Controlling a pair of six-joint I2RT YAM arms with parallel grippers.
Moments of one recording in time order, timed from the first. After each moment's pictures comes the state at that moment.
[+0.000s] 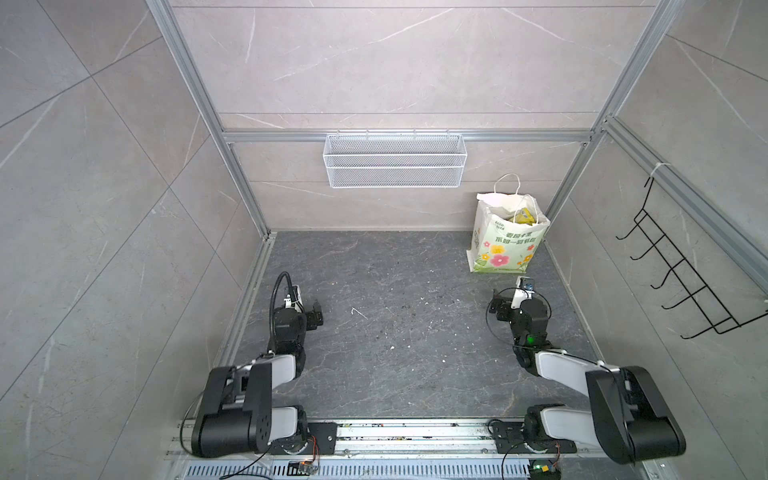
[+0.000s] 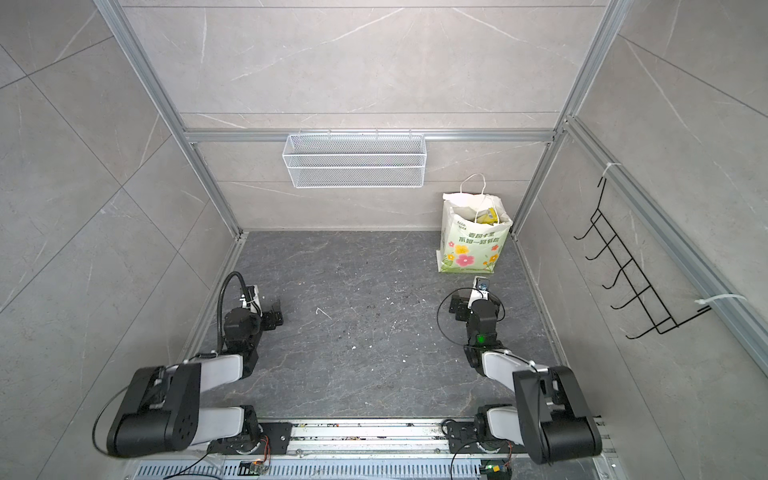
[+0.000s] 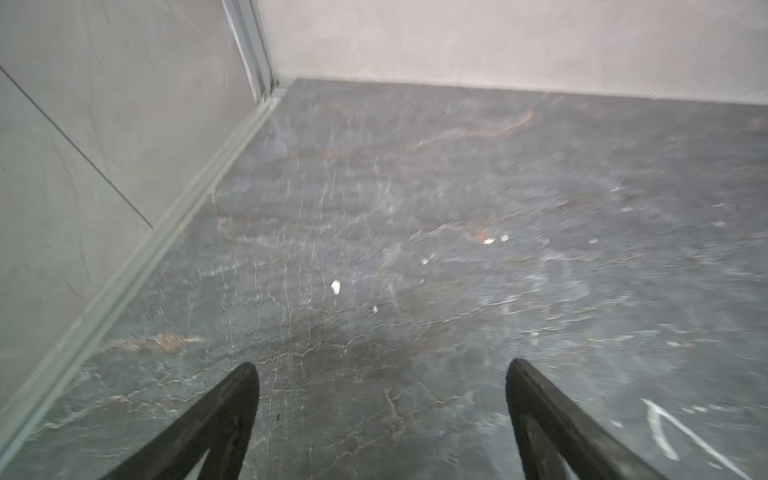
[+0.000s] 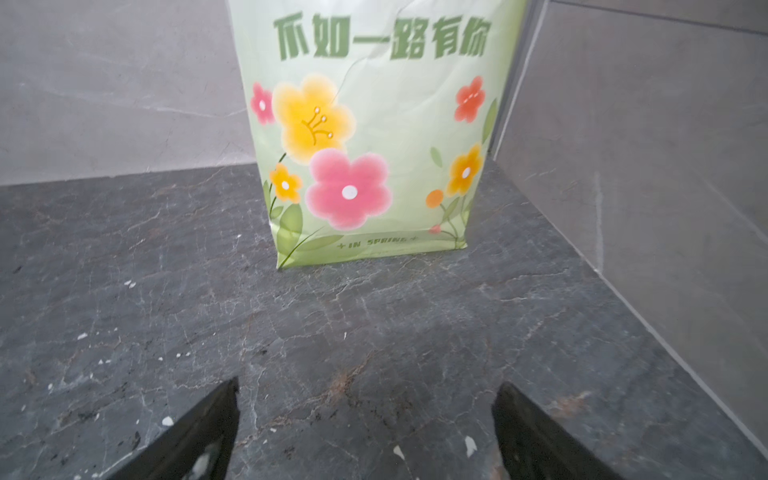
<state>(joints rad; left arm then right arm) -0.01 1.24 0.25 0.66 -0.07 0.00 0.09 1.24 0.33 0.60 0.25 0.11</state>
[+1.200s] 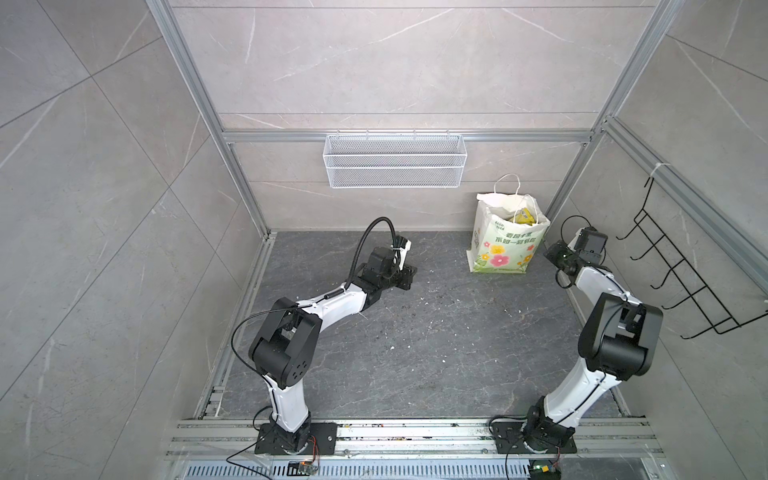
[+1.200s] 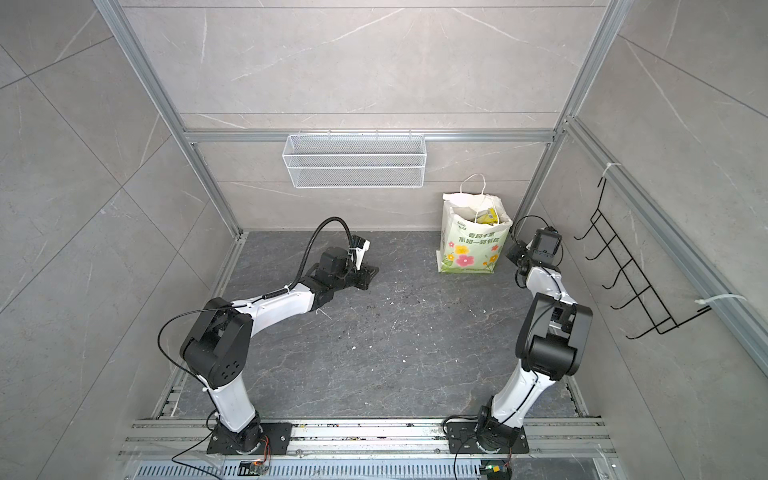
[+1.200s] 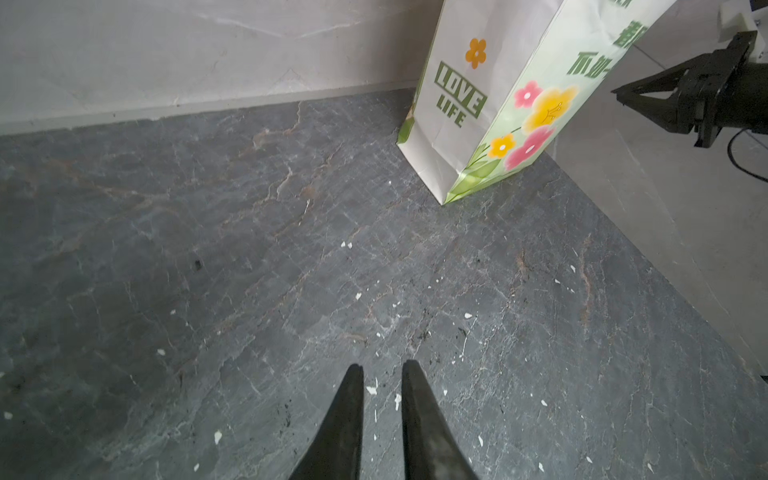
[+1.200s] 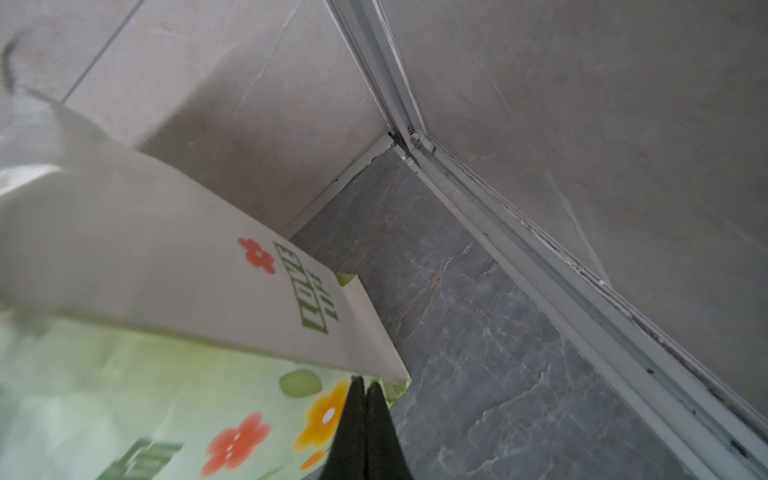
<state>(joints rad) -0.60 1.81 1.17 0.14 0.23 -0.26 -0.41 1.88 1.37 -0.09 -0.20 0.43</state>
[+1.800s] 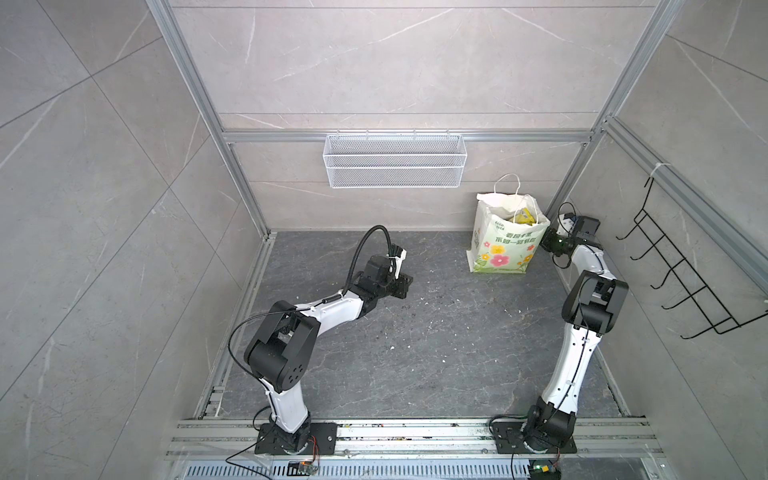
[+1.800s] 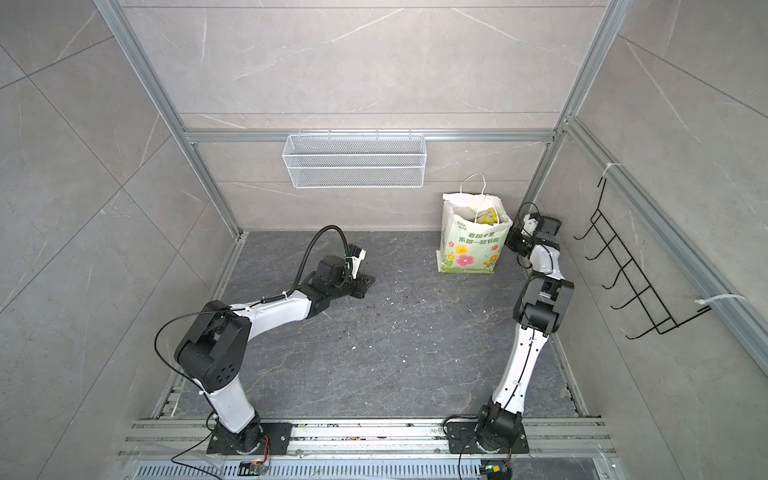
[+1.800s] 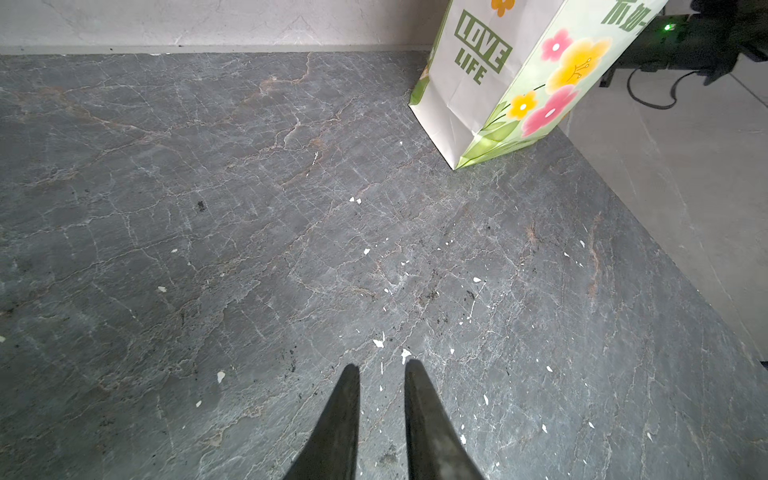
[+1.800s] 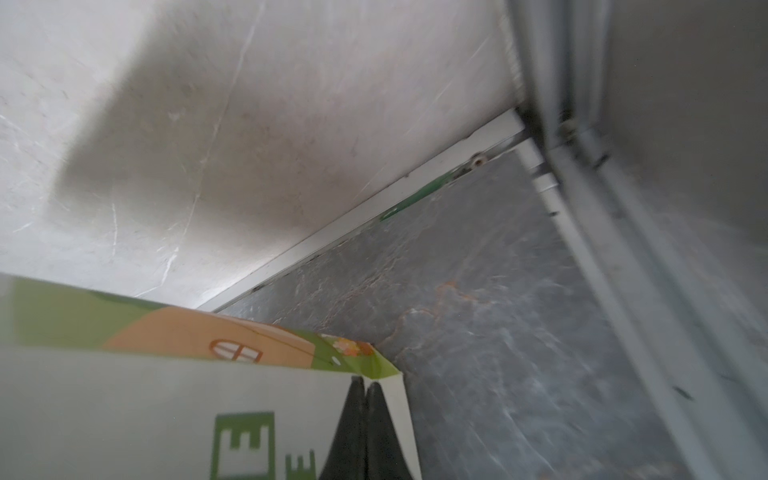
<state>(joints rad) -0.60 1.78 1.10 0.15 0.23 -0.27 -0.43 2.55 2.22 -0.38 -0.65 0.31</state>
